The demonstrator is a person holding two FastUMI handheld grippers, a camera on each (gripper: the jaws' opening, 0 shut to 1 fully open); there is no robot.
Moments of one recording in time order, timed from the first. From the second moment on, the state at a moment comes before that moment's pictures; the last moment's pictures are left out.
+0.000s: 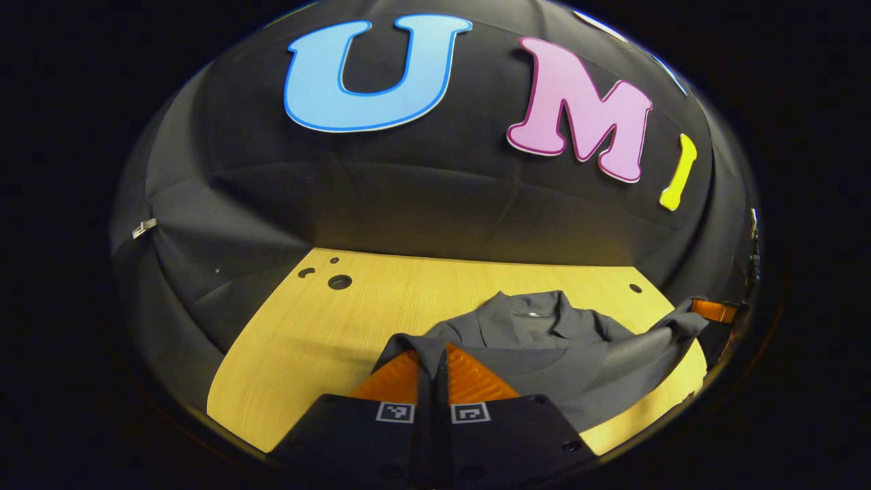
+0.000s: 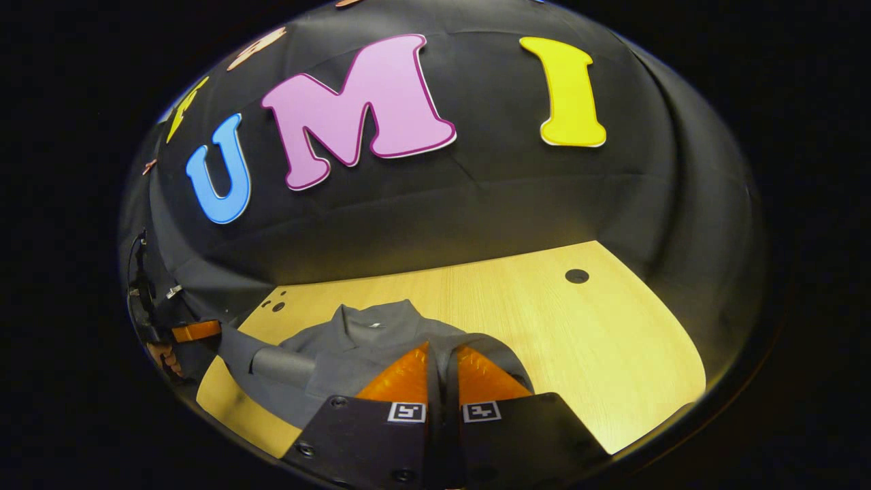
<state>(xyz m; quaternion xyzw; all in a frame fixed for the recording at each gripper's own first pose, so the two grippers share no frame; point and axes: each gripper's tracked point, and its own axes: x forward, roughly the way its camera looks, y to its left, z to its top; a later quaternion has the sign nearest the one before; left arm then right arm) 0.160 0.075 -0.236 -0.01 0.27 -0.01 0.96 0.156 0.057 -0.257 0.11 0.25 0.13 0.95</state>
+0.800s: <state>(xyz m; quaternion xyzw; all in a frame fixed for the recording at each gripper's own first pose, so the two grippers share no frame) 0.228 0.084 -0.370 0.04 0.37 0.02 0.93 0.236 0.071 -0.399 0.09 0.34 0.12 0.93</state>
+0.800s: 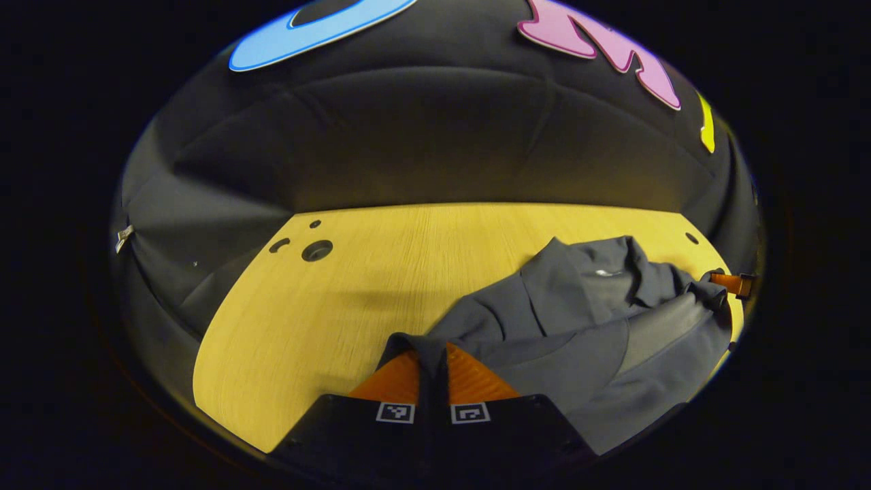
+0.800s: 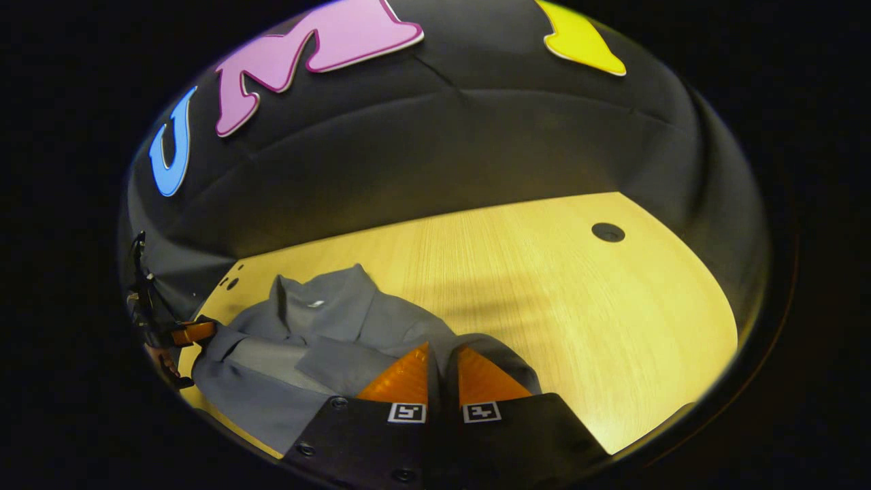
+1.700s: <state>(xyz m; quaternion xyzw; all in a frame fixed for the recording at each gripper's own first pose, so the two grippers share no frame) 0.217 0.094 -0.364 0.05 0.36 0.04 0.93 0.227 0.051 -0.388 0.06 0.34 0.10 0.93</state>
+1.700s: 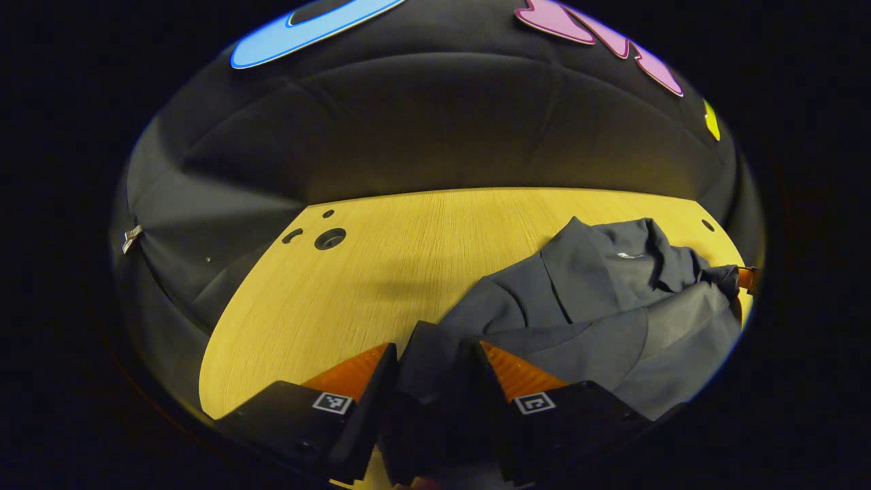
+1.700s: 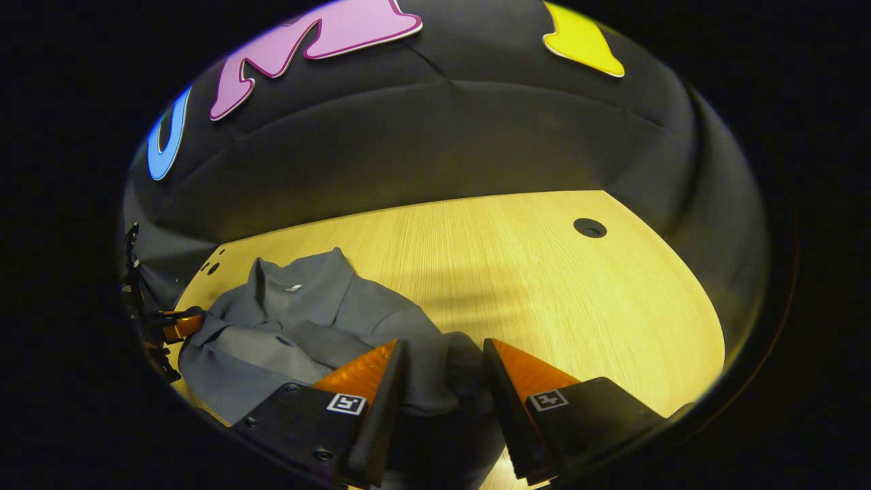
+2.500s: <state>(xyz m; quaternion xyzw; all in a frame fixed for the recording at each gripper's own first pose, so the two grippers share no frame) 0.105 0.056 -0.223 0.02 0.26 -0.01 0.97 0.114 0.052 -0.250 0.07 0.26 0.16 0.95</state>
